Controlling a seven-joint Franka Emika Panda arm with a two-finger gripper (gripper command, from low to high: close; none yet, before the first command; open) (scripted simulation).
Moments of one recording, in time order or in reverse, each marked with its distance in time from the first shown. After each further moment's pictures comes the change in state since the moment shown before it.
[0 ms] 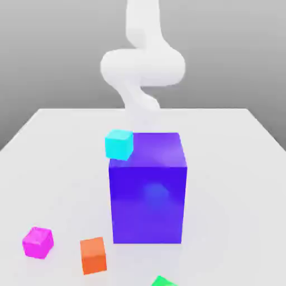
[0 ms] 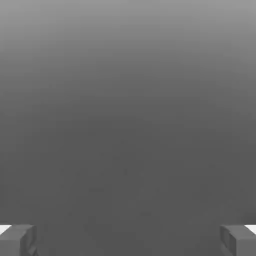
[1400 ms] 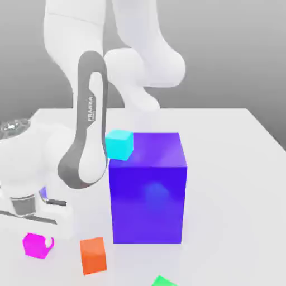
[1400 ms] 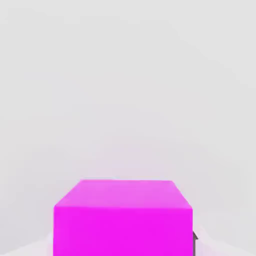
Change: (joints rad) arm -0.228 1.050 -0.234 -0.166 0.262 0.464 -0.485
